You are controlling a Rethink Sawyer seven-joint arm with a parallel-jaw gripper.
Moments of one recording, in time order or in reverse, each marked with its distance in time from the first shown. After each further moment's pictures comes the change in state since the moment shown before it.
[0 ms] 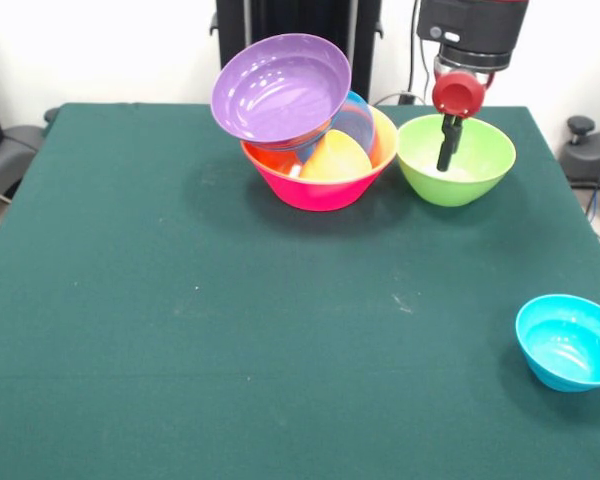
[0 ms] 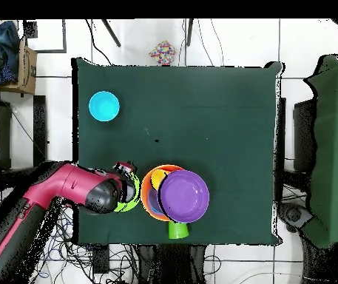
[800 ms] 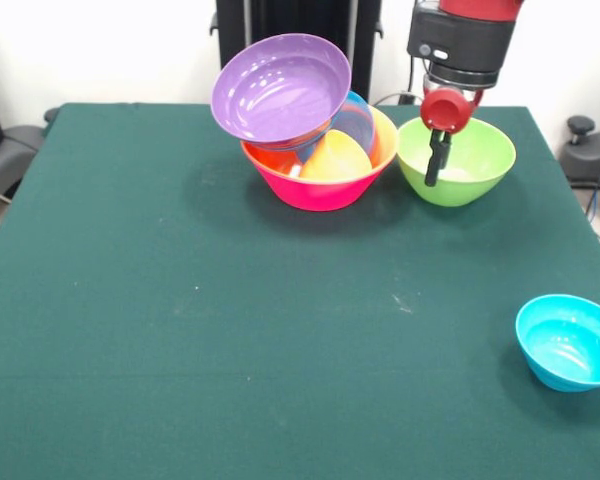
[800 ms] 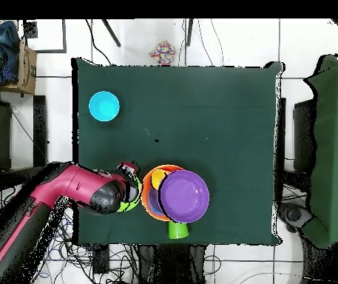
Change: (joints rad) arm 0.000 0.041 0.002 0.000 0.042 0.053 0.000
